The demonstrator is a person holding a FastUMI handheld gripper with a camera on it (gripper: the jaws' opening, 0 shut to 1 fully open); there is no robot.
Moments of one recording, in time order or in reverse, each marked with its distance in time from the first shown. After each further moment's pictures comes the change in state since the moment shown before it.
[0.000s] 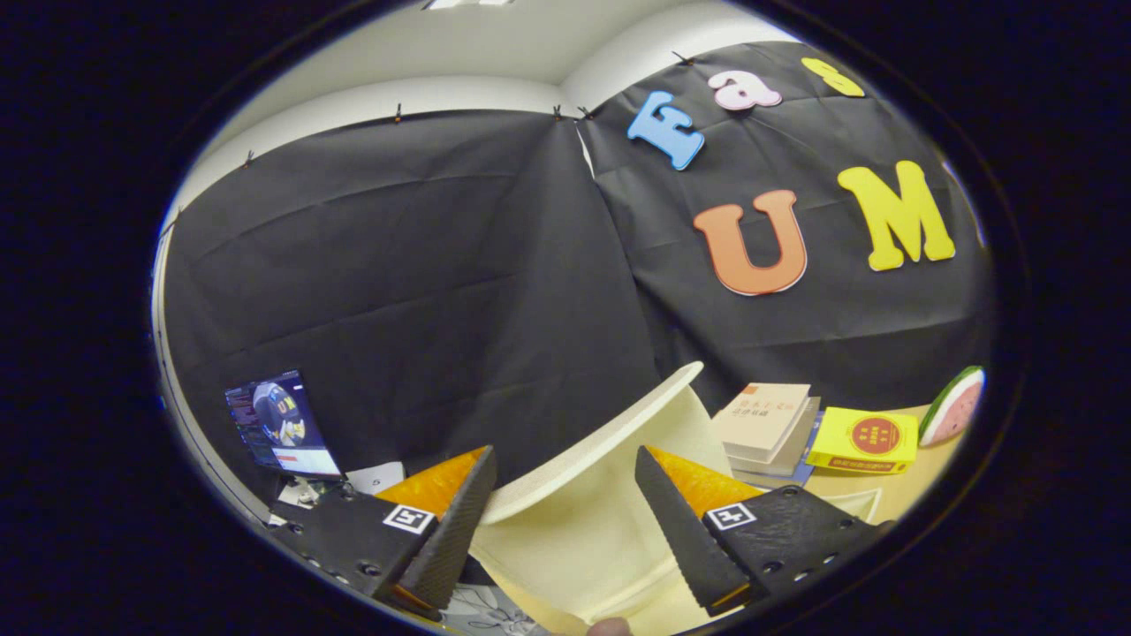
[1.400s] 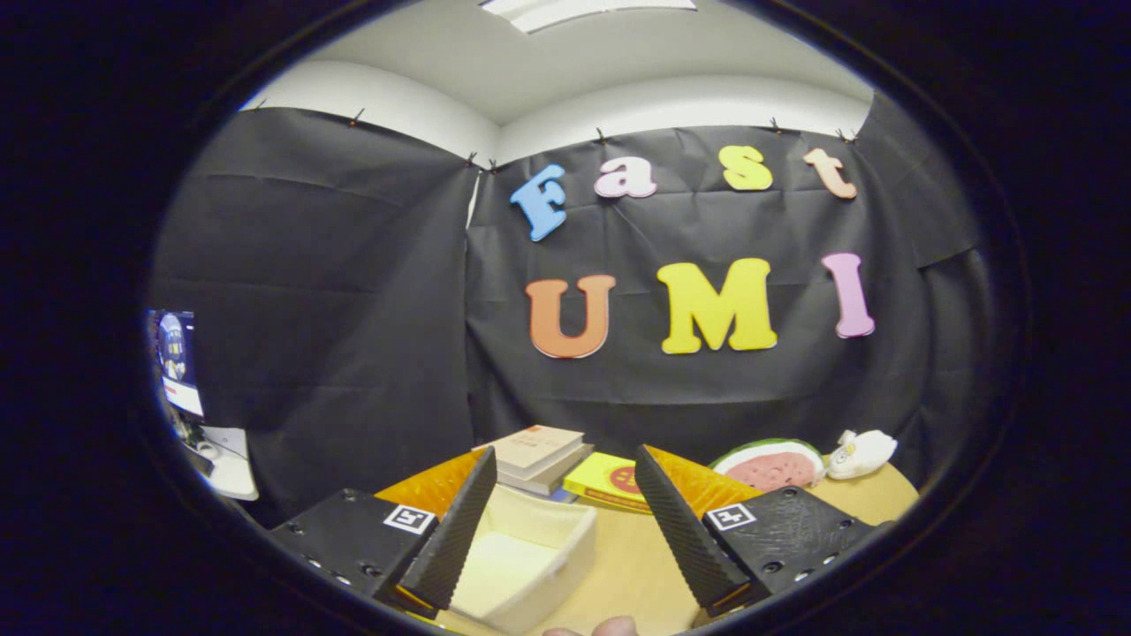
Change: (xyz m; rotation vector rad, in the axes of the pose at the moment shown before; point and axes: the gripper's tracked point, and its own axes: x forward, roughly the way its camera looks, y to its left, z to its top) arm -0.225 -0.207 0.007 -0.193 -0.207 -0.550
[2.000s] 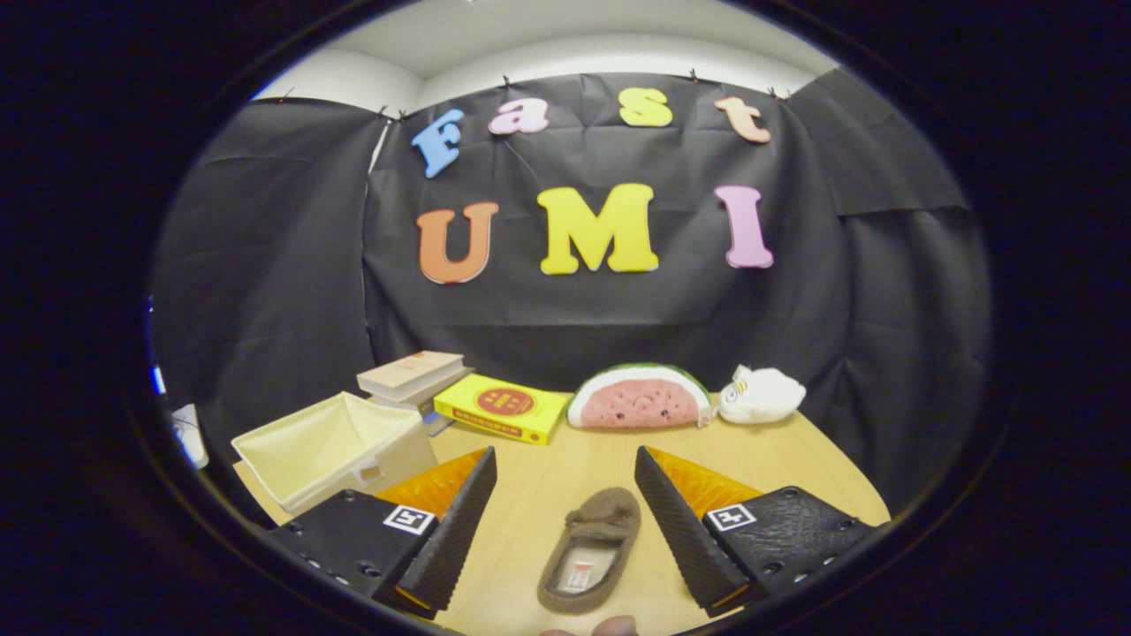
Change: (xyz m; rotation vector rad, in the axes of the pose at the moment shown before) arm -0.040 -0.174 -0.115 0.072 0.269 -0.224
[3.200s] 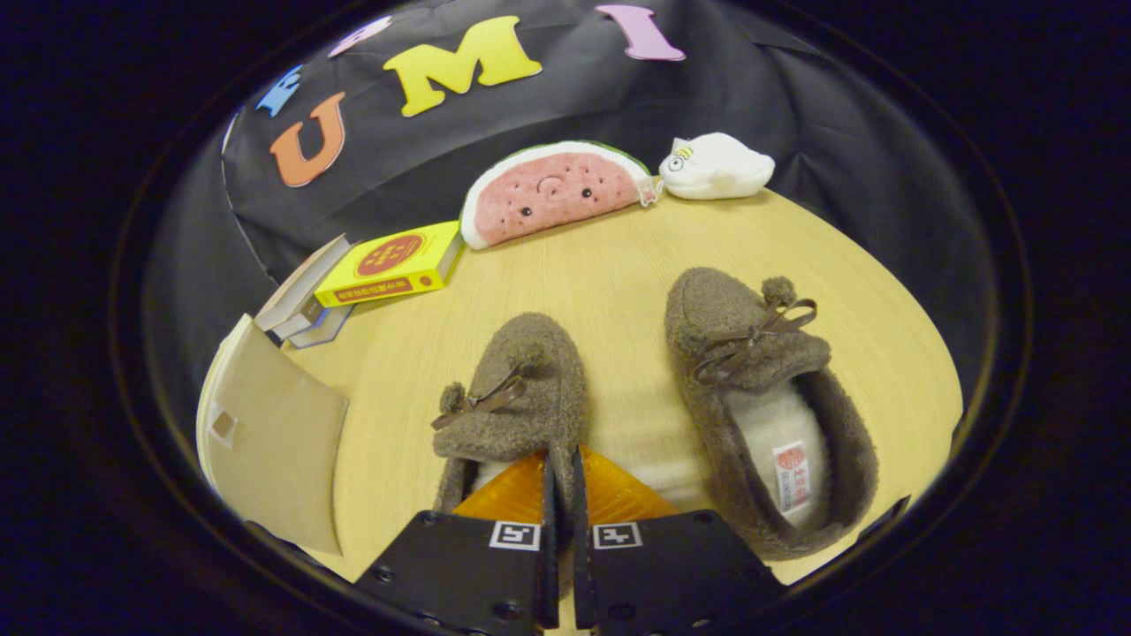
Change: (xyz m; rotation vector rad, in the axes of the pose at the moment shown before) arm 0.077 -0.055 -0.157 0.345 0.533 -0.151
